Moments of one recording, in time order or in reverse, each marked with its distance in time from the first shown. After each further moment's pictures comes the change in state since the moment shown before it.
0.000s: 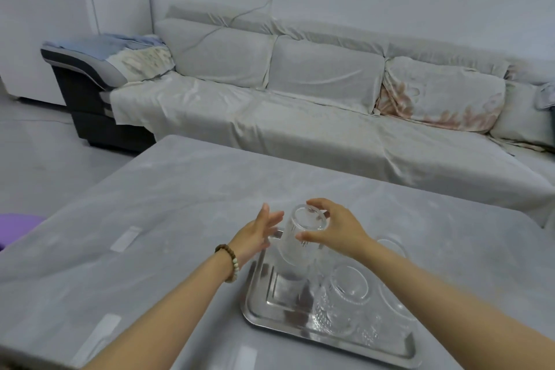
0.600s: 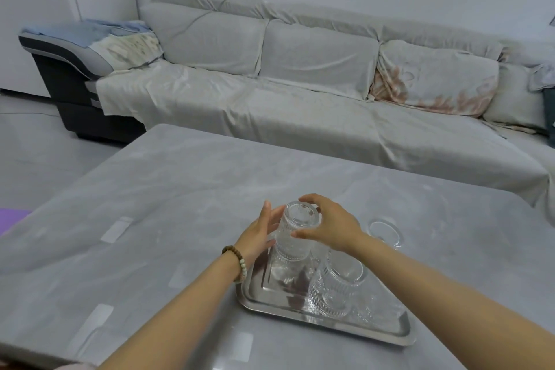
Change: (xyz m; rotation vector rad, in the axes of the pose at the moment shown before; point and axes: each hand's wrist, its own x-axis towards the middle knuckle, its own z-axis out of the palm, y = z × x) left_hand 0.001 -0.022 0.024 -0.068 -0.036 0.024; right_hand -0.007 0.015 0.017 -0.134 -0.025 -0.004
